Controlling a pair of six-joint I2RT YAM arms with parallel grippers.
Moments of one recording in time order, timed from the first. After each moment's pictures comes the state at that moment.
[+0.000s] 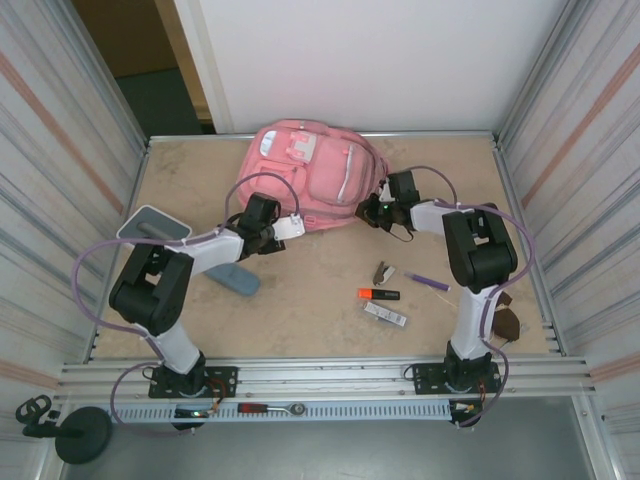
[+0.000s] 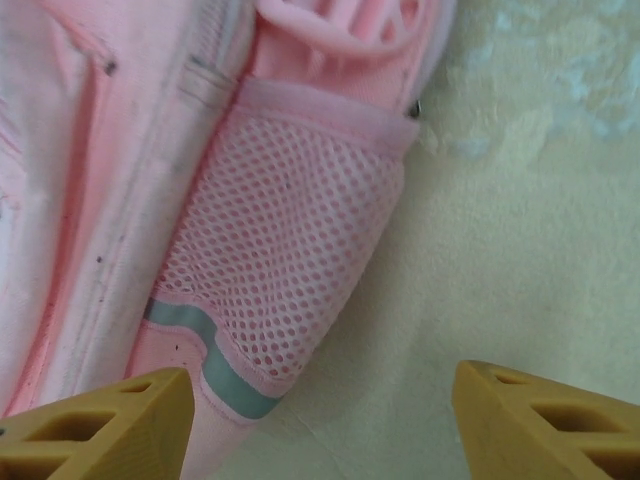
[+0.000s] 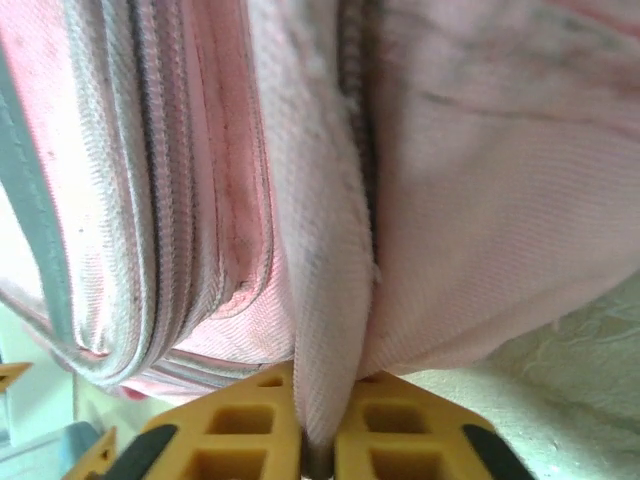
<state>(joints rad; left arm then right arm) -0.47 1.71 0.92 -0.06 -0.13 1.00 0.27 1.97 1.14 0.01 -0.48 0.79</state>
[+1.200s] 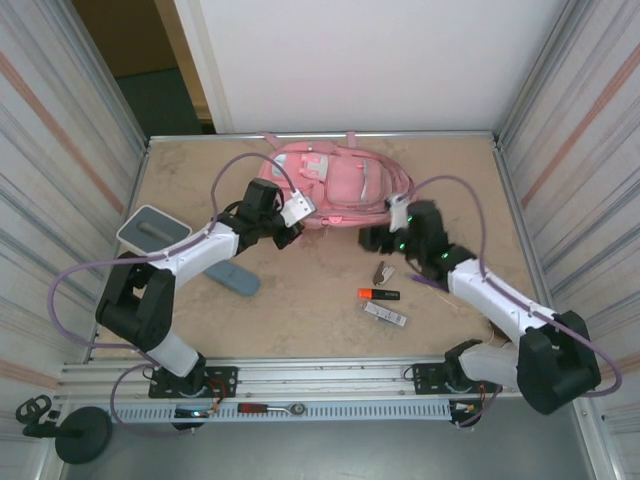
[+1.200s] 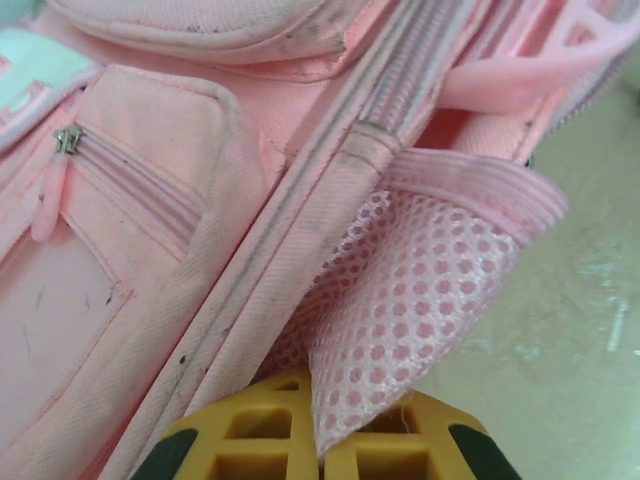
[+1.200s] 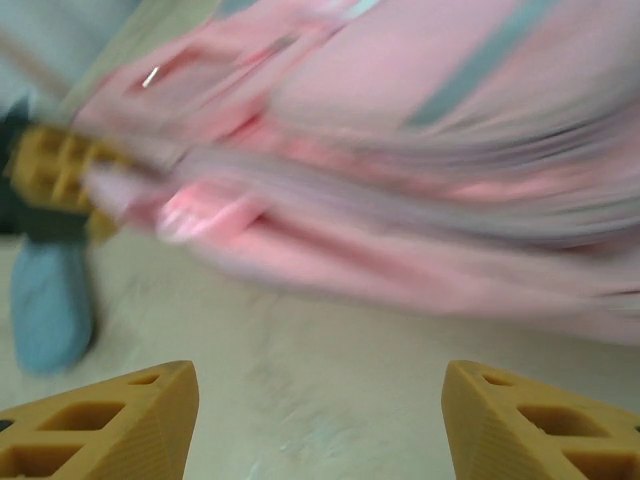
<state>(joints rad) -0.51 1.58 1.03 -0.21 0.25 0.49 0.51 1.18 0.65 0.00 -0.20 0.28</state>
